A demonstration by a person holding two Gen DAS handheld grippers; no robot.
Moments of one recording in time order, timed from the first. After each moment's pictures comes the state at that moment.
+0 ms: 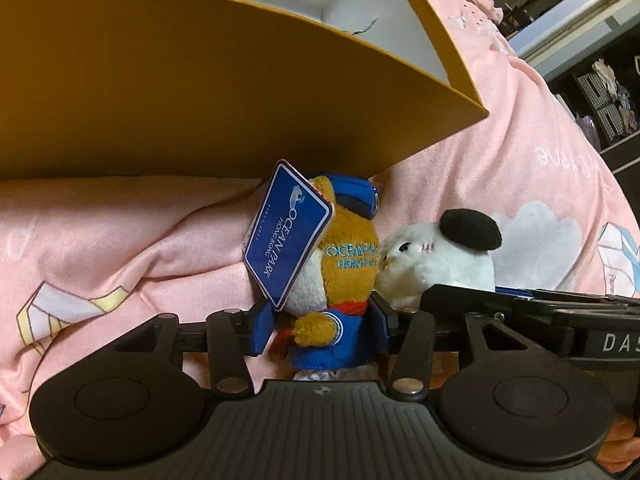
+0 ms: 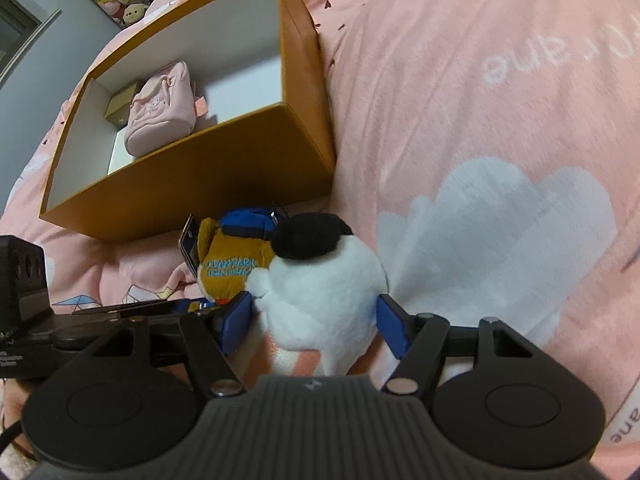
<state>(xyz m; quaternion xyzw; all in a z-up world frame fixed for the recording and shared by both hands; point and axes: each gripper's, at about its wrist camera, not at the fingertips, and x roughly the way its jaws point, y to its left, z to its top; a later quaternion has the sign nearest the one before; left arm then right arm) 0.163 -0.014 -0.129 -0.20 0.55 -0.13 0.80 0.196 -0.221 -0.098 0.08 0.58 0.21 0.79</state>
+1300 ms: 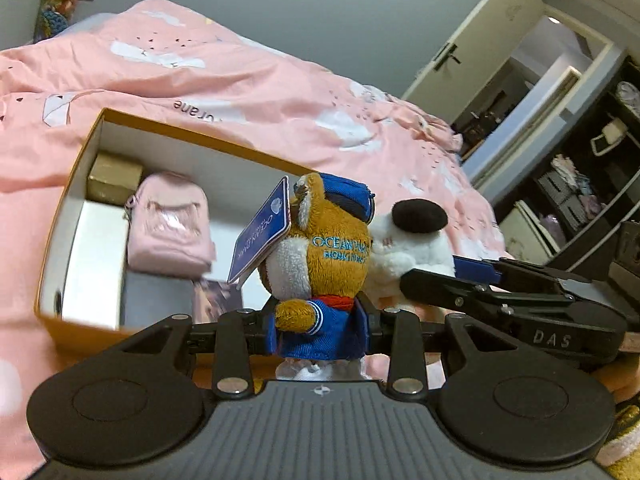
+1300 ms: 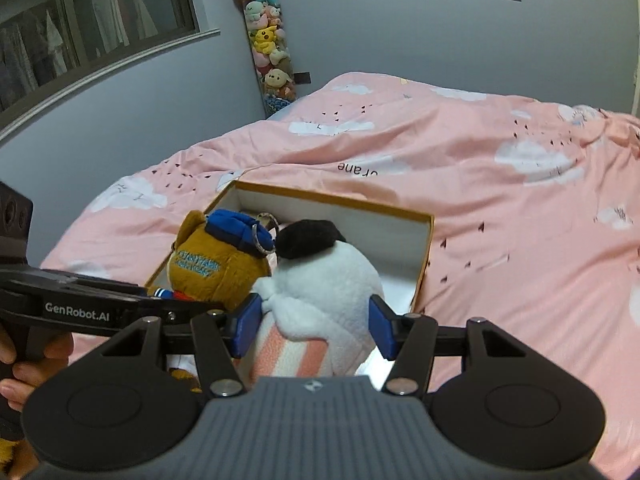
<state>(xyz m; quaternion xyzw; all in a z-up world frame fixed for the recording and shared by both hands) 0.169 0.039 0.008 -0.23 0.38 -0.11 0.89 0.223 -0.180 0.047 -0.06 0.34 0.37 0.86</state>
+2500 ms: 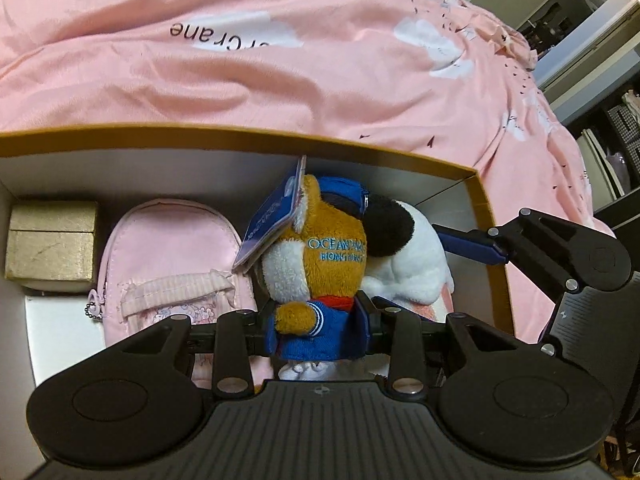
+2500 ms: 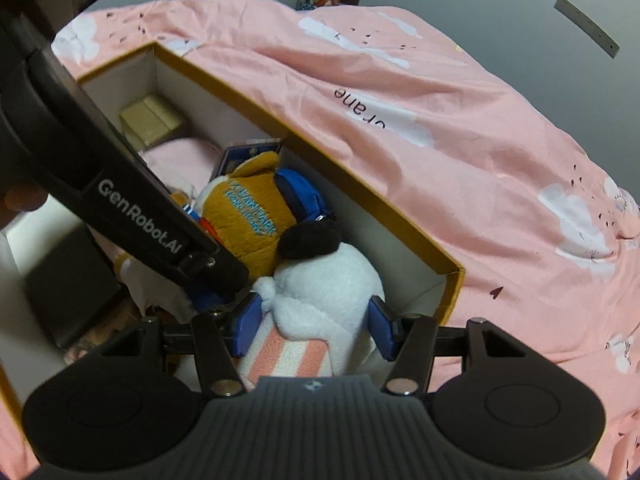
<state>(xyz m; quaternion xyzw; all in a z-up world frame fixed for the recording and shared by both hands) 0.349 0.056 -0.086 -0.18 0.54 -0.09 0.81 0.351 -0.069 -0.064 -0.31 0.36 0.37 0.80</state>
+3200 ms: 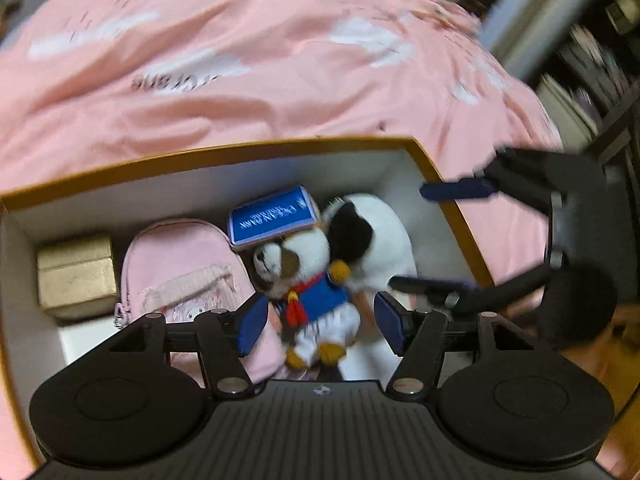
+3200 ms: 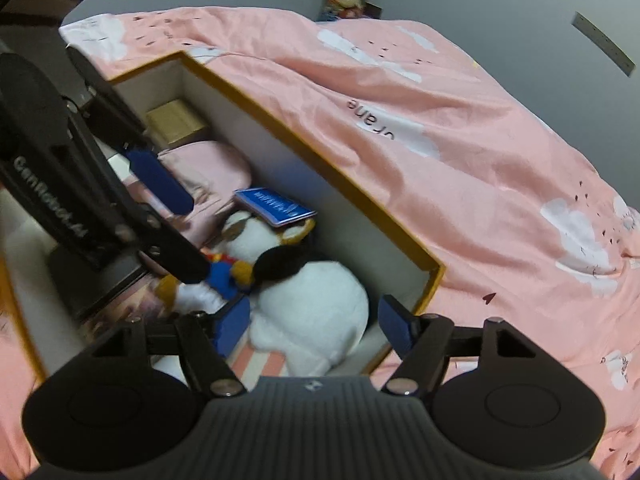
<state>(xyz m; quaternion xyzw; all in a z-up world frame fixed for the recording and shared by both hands) 0.306 0.045 -0.054 -0.05 0.50 -0.16 0.85 0.340 -0.096 -0.038 -0.32 0.34 0.41 0.78</state>
